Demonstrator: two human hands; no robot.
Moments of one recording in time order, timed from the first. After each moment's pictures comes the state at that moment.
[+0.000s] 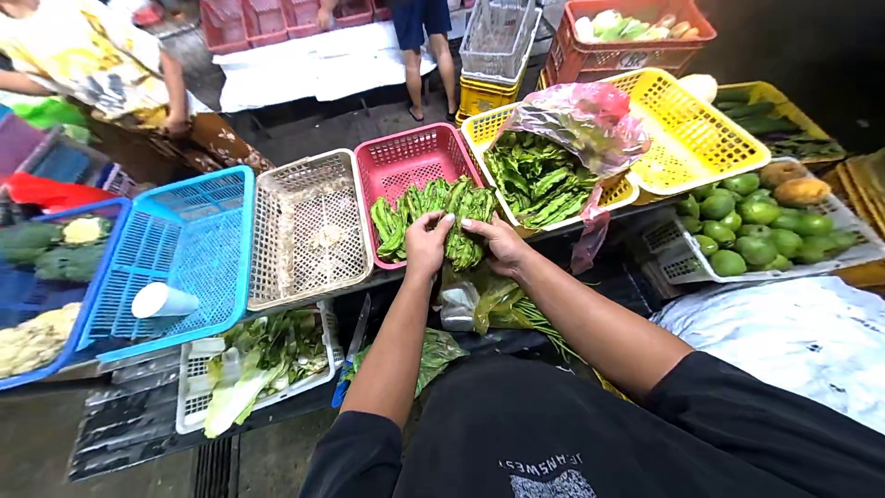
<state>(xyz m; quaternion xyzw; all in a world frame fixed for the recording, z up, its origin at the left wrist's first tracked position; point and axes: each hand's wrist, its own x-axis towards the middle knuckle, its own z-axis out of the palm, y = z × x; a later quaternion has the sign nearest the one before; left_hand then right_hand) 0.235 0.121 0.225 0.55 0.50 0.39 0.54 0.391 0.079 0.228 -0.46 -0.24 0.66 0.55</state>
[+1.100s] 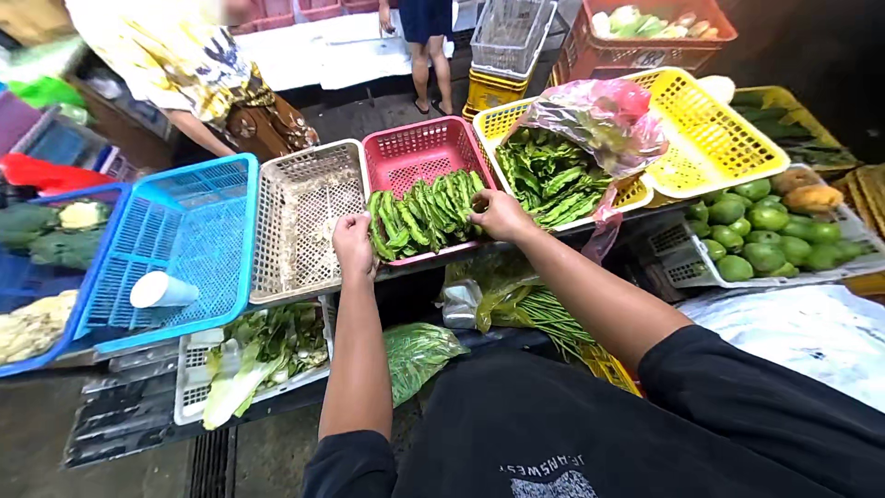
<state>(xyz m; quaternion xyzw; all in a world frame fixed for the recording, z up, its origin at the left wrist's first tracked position) 0.127 0.170 0.216 0.43 0.59 0.51 0.46 0.418 0.149 0.213 -0.73 -0.57 0.33 0.20</state>
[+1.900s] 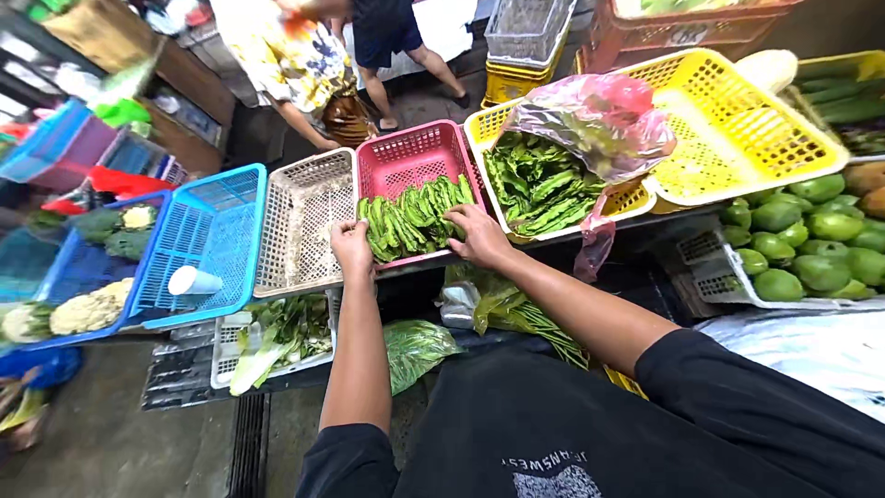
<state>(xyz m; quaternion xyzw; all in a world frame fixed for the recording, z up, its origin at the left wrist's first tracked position) 0.187 0.155 0.225 0.42 0.69 0.49 0.33 0.437 0.119 0.181 -0.57 -0.75 0.18 0.30</state>
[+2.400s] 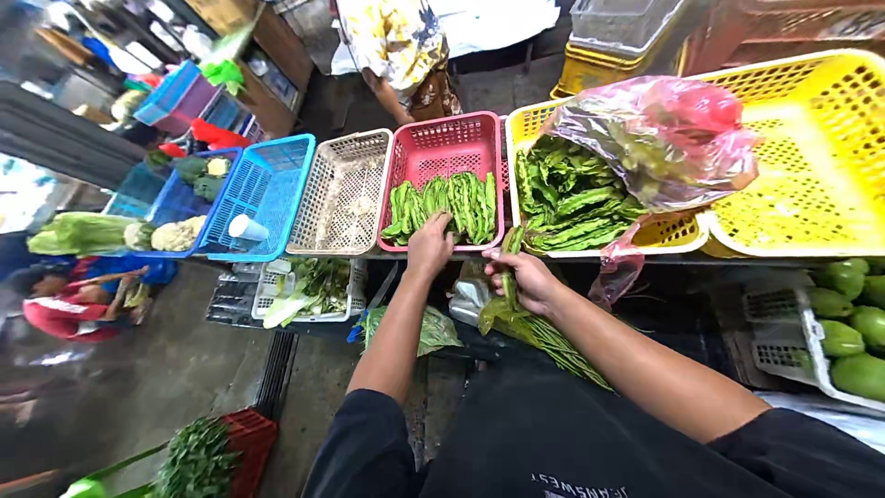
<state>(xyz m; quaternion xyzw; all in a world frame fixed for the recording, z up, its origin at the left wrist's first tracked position) 0.283 0.125 0.187 0.77 0.63 0.13 0.07 0.499 0.057 0.195 -0.45 -0.20 0.80 0.35</state>
